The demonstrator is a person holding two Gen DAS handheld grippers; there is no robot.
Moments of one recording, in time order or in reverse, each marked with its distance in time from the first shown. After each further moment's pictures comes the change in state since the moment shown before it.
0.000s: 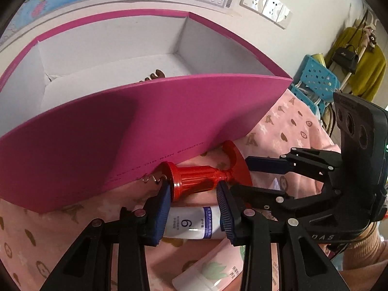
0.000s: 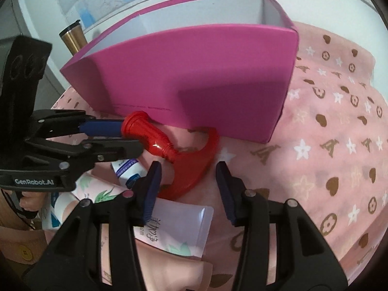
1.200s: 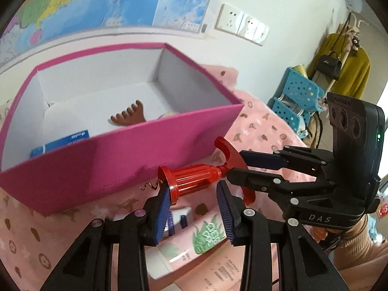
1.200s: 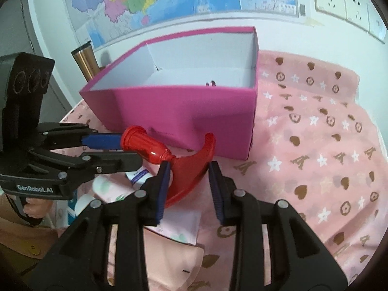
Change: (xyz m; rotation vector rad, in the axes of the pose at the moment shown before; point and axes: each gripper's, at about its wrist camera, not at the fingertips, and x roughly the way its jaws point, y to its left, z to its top) left arm -0.046 -0.034 0.004 0.038 -0.118 -0.049; right arm -0.060 -0.003 -0.003 -0.015 -0.149 -0.013
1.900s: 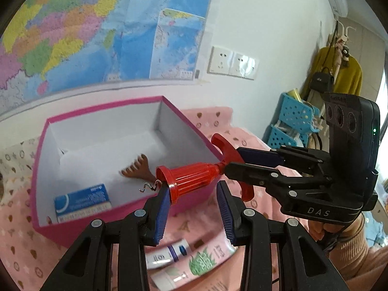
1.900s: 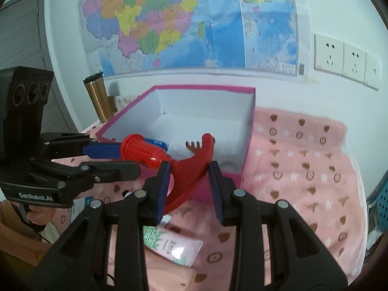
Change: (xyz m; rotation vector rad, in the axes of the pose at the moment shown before) left arm -0.047 -0.014 0.043 0.049 -0.166 0.040; right arm -0.044 0.009 0.056 -0.074 -0.163 -0.007
